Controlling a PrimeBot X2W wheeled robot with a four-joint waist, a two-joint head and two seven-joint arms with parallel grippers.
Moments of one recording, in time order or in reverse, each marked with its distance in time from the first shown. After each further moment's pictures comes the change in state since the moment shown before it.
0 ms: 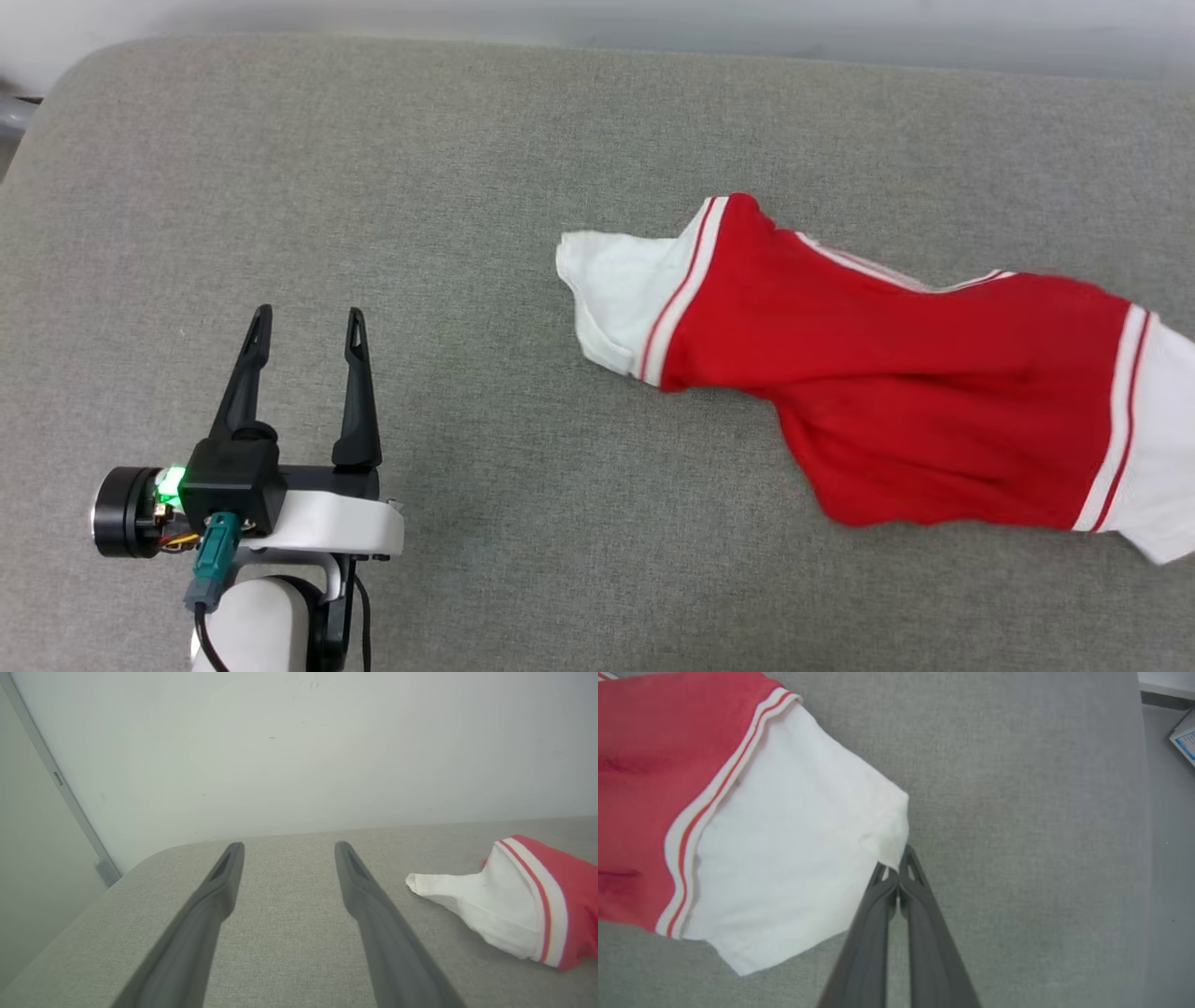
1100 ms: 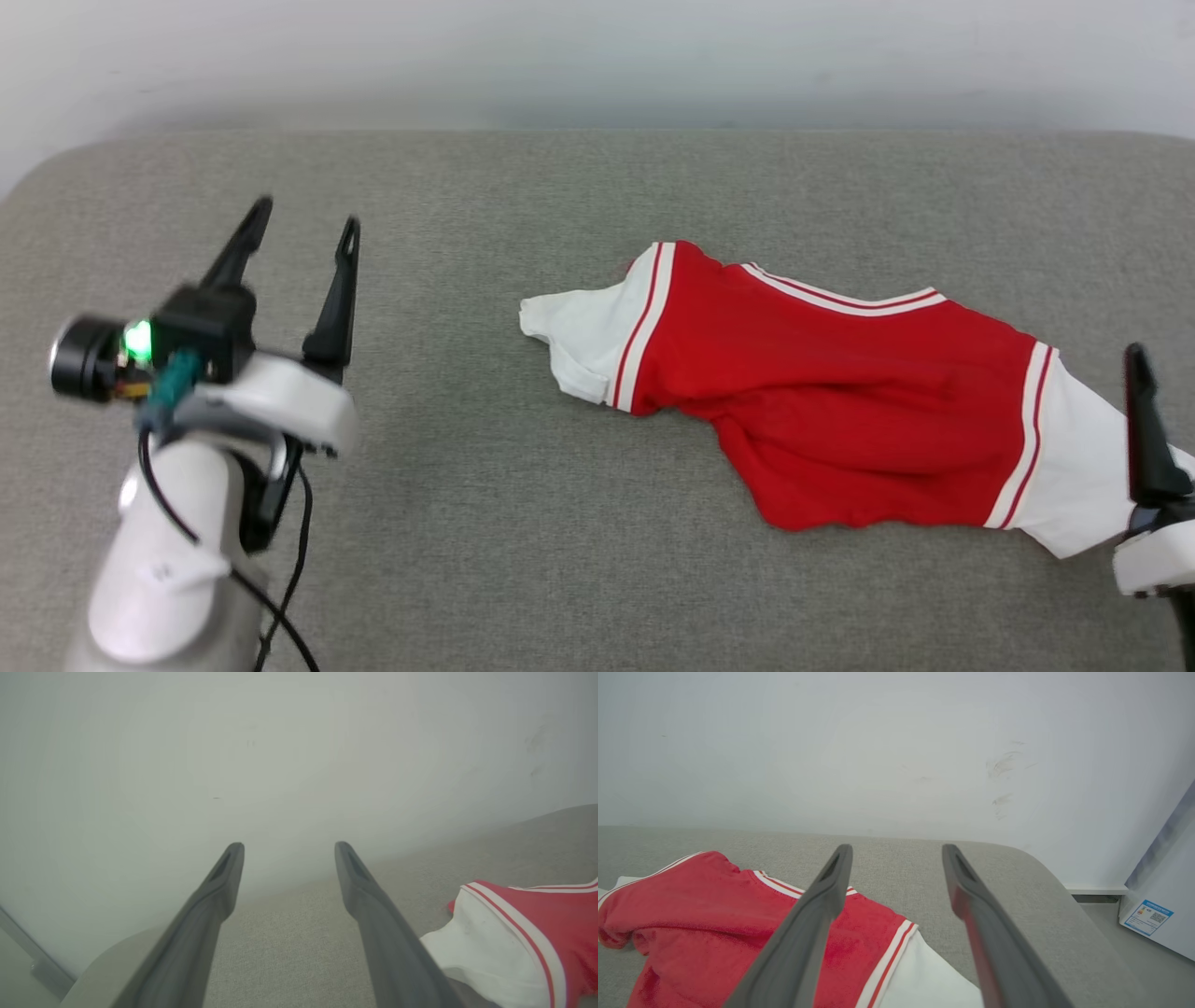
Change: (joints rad) left arm -0.244 0.161 -0.054 0.194 -0.068 -0.149 0.073; right arm 0.085 0.570 -0.166 -0.221 -0.552 0.000 -0.674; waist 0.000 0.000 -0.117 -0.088
